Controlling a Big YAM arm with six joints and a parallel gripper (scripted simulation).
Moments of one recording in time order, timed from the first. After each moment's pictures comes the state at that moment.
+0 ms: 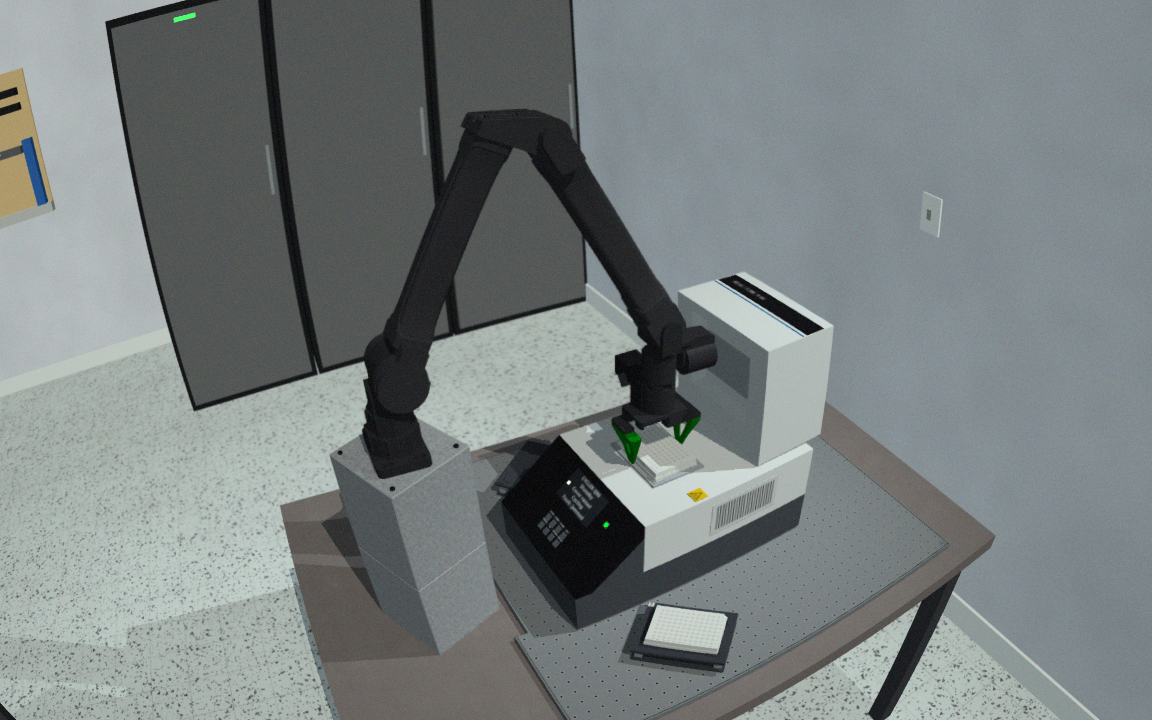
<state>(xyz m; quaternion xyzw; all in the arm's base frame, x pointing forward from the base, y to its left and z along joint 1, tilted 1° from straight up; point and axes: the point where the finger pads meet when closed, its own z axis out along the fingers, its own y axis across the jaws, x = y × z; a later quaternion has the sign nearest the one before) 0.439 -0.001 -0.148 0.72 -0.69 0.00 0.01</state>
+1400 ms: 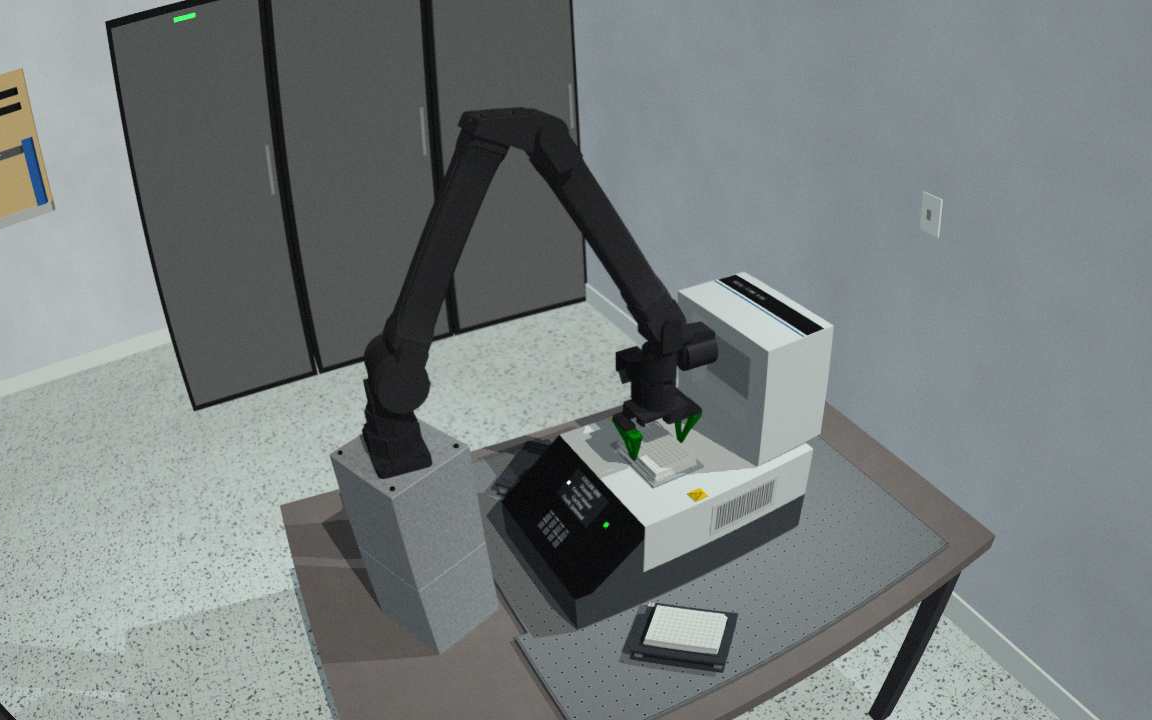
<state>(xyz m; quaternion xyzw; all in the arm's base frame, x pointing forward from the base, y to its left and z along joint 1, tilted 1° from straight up) 0.442 0.000 -0.142 0.72 -0.69 0.00 0.00</state>
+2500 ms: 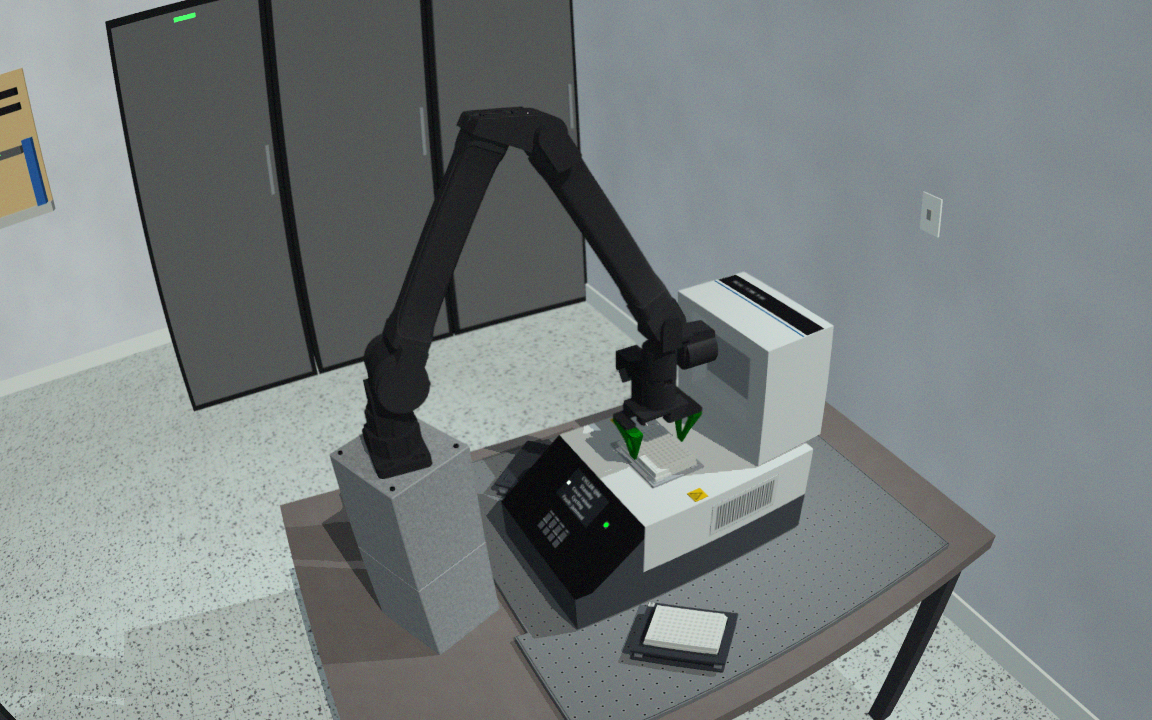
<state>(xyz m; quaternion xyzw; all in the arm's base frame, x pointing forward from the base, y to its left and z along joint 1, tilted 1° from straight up) 0.444 0.000 -0.140 0.72 -0.69 0.00 0.00</state>
